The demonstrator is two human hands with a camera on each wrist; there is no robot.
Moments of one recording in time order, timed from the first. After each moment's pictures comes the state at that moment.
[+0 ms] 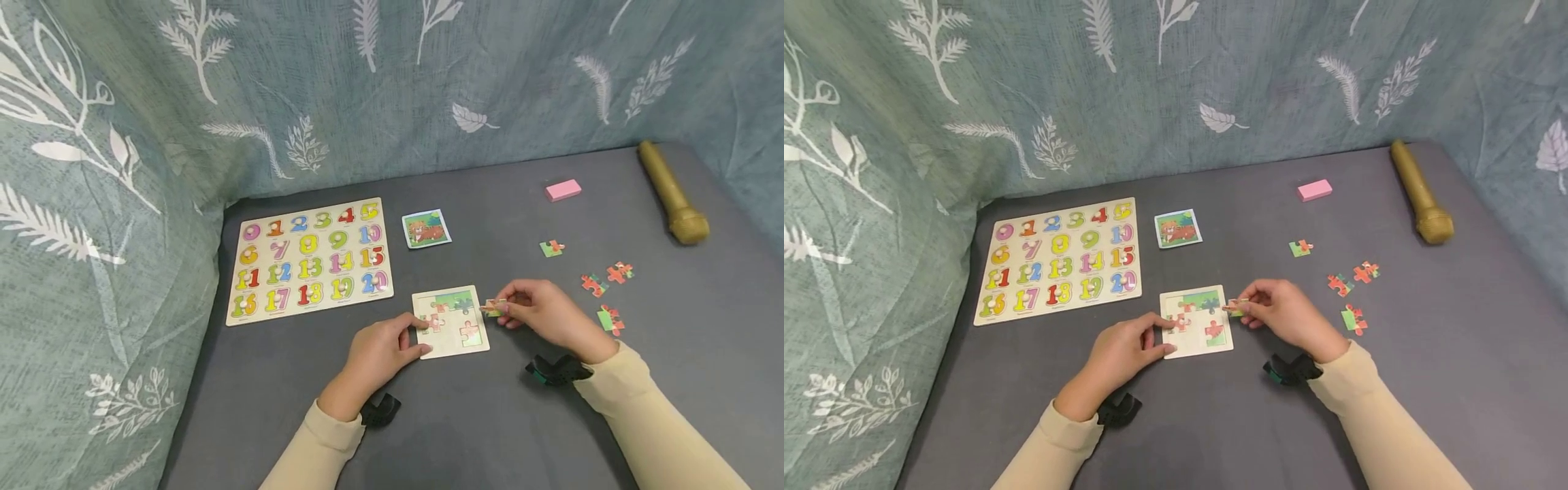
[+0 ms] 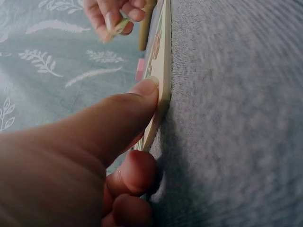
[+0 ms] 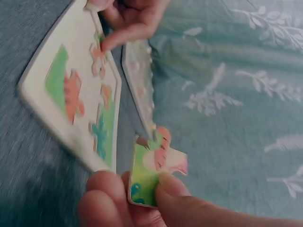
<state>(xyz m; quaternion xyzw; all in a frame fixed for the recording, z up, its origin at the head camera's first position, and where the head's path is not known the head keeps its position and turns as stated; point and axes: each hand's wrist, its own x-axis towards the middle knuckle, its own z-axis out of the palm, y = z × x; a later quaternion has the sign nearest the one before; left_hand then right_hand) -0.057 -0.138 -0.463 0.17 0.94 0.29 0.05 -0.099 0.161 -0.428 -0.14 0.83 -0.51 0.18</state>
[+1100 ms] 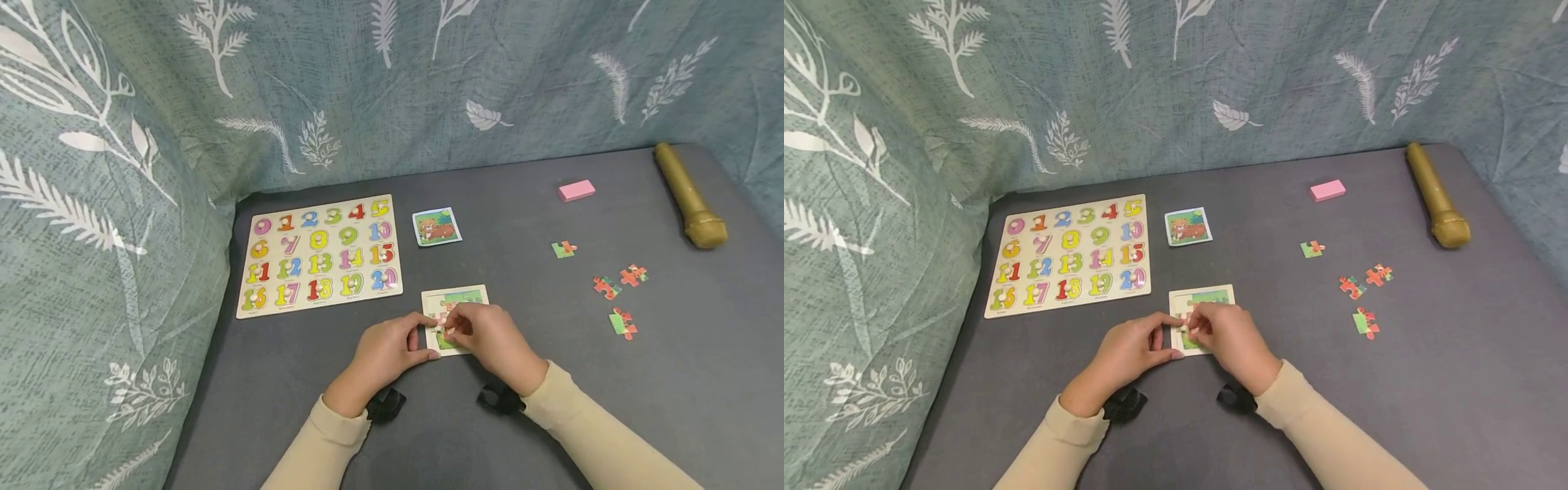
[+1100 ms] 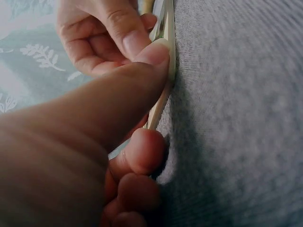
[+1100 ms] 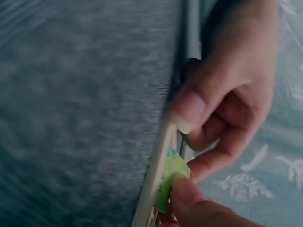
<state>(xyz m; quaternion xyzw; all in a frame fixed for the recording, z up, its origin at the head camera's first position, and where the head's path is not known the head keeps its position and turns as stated) -0.056 -0.143 -0.464 0.20 0.94 0.28 0.06 -0.069 0.070 -0.455 -0.23 0.90 -0.38 0.03</state>
